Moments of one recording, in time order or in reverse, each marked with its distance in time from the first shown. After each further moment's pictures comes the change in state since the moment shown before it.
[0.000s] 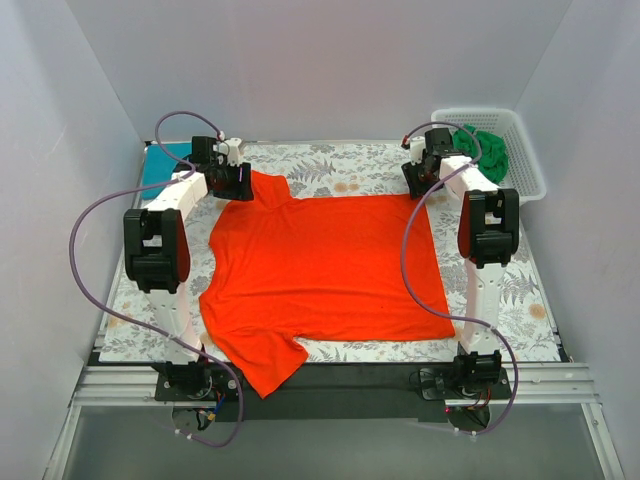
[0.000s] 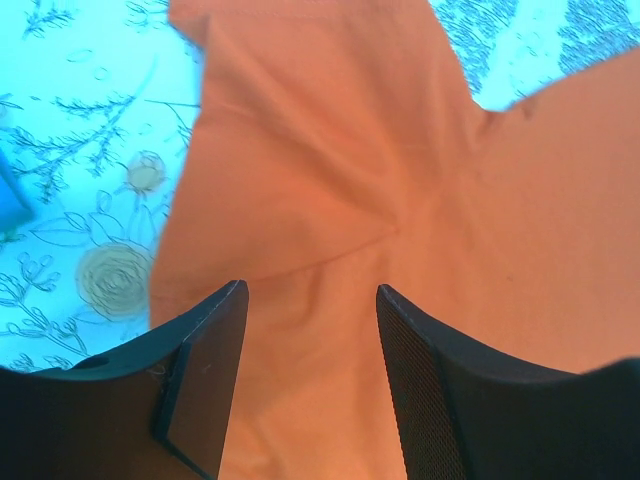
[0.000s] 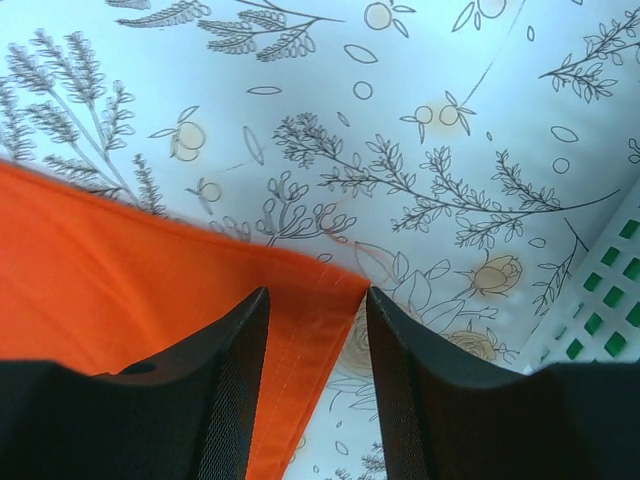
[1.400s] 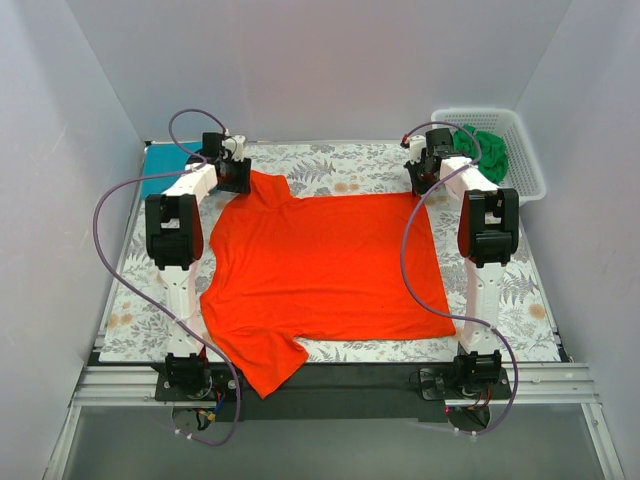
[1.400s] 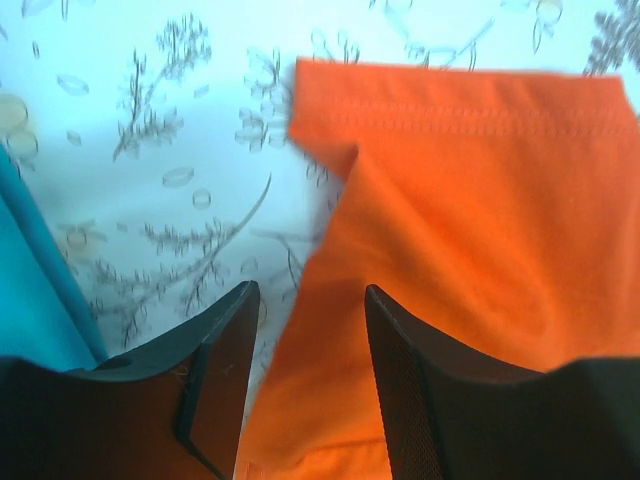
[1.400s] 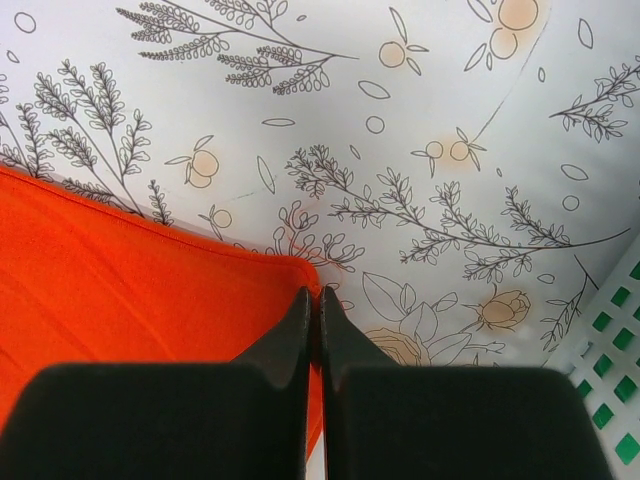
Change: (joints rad) left arm 0.008 0.323 0.301 0.001 -0.128 0.018; right arm -0.001 0.022 -0.001 0.055 -0.047 -0.005
